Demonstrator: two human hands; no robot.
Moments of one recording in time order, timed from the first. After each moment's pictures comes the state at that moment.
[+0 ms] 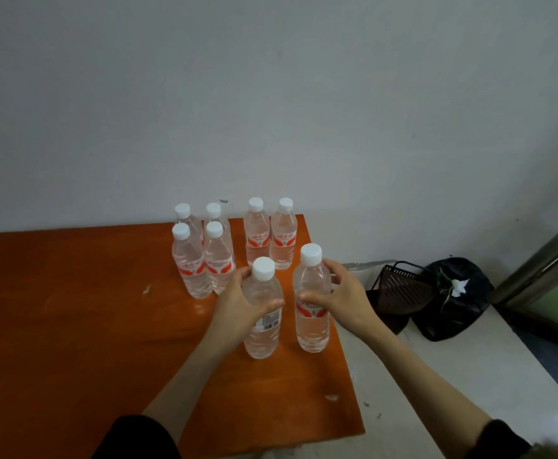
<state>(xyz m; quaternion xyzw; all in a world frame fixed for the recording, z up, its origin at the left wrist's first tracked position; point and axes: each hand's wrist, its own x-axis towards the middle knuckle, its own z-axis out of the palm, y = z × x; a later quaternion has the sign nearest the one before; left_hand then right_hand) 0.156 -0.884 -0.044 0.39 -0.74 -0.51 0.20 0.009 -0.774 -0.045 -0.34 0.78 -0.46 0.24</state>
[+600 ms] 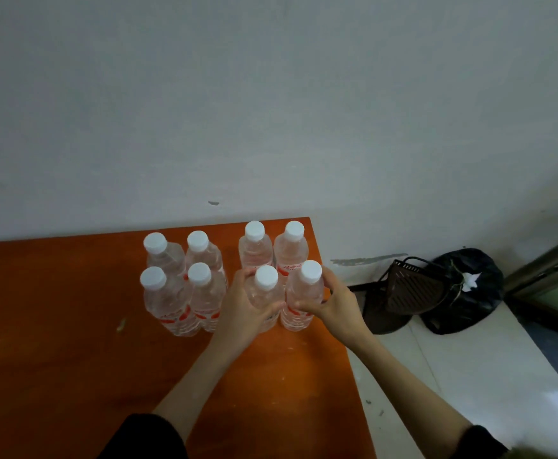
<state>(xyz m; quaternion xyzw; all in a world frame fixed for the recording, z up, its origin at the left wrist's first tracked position) 0.065 -0.993 -0.089 0.39 -0.75 -0.49 0.20 -0.062 -0.888 -0.096 -0.33 0.80 -0.43 0.26</state>
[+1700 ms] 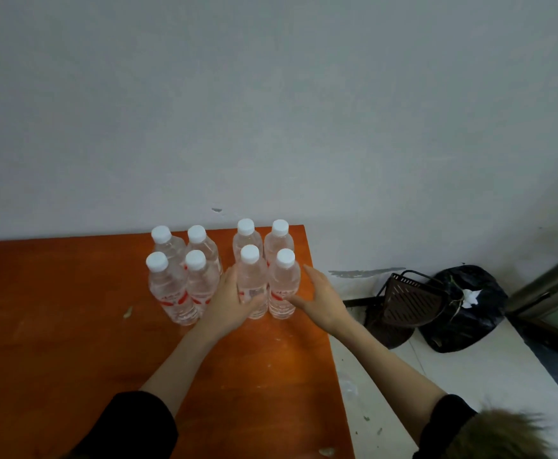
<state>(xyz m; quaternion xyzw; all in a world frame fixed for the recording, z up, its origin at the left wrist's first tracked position) 0.078 -0.975 -0.083 0.35 -0.82 -0.42 0.15 -0.060 -0.864 -0.079 -0.39 0.82 -0.33 0.25</state>
